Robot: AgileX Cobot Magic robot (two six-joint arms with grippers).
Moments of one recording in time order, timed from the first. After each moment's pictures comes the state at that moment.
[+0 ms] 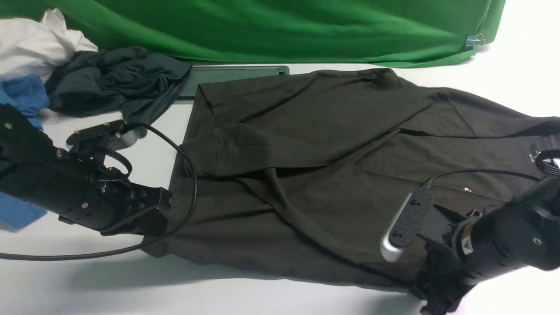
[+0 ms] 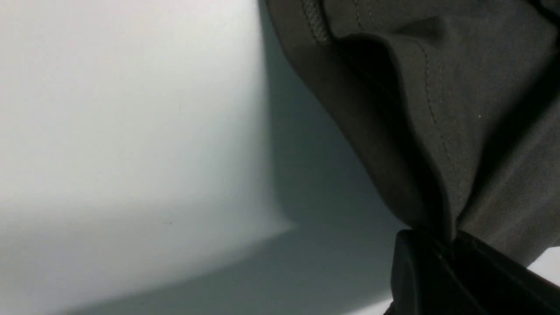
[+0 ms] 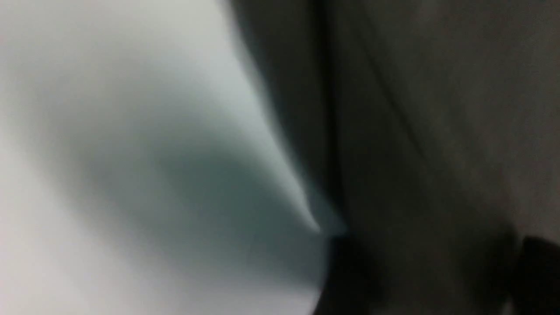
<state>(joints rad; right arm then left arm) 0.53 1.59 -0.66 -0.06 0.47 -0.37 0.01 1.49 -0.81 -0.55 0.76 0.41</state>
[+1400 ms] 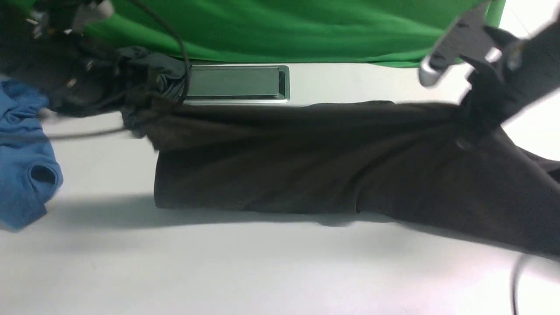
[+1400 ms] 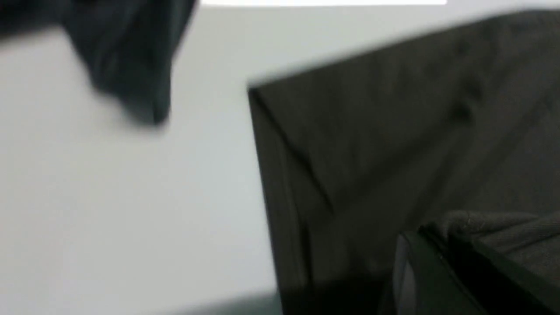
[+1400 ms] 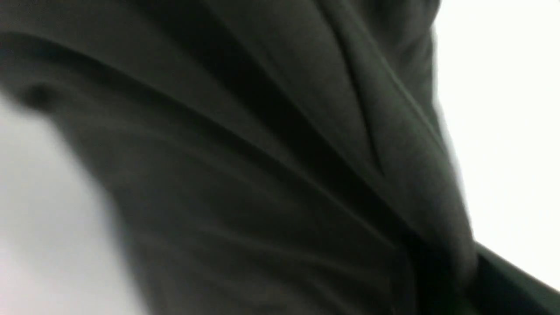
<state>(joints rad) 0.27 1.71 -1.39 -0.15 0.85 -0.57 0.01 1.66 -1.33 -0.35 0.74 0.28</state>
